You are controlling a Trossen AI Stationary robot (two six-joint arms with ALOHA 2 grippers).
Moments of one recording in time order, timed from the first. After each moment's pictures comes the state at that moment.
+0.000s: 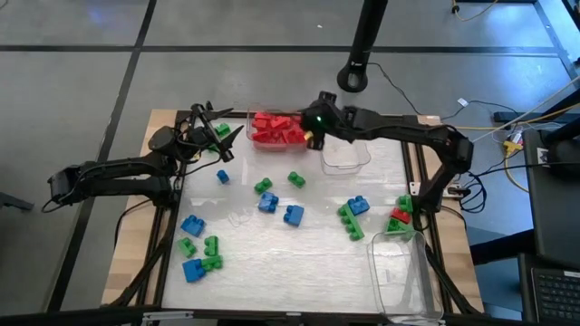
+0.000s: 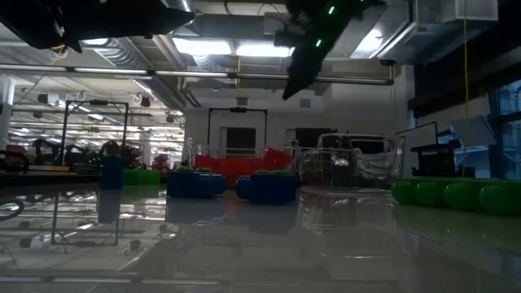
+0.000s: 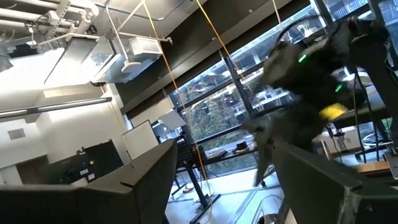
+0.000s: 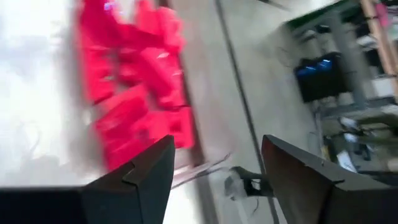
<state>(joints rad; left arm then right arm) 0.44 0.81 0.37 0.82 -0.05 0.48 -0.31 1.71 1.51 -0.55 0.43 -0.46</state>
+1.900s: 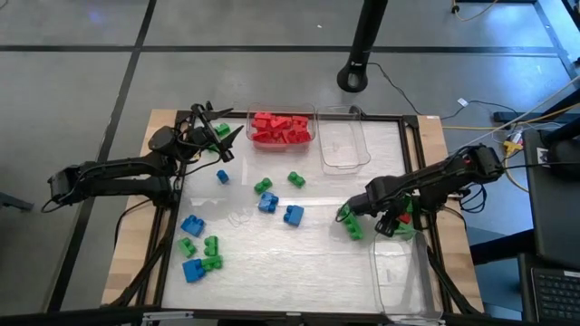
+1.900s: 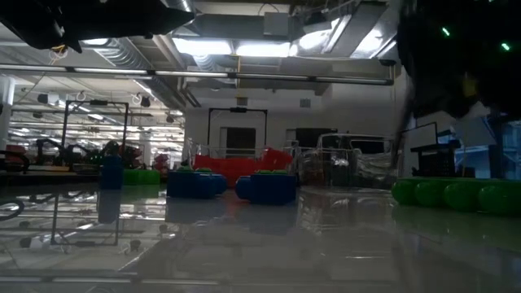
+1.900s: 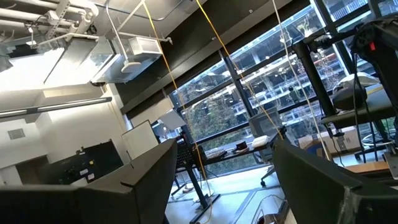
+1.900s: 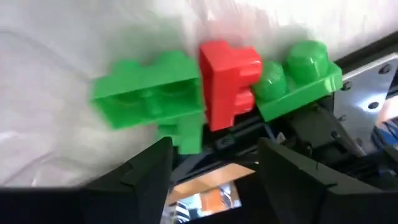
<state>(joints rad) 0.44 0.81 0.37 0.82 -0.05 0.48 0.20 1.49 0.91 -1.43 -0.23 0.71</state>
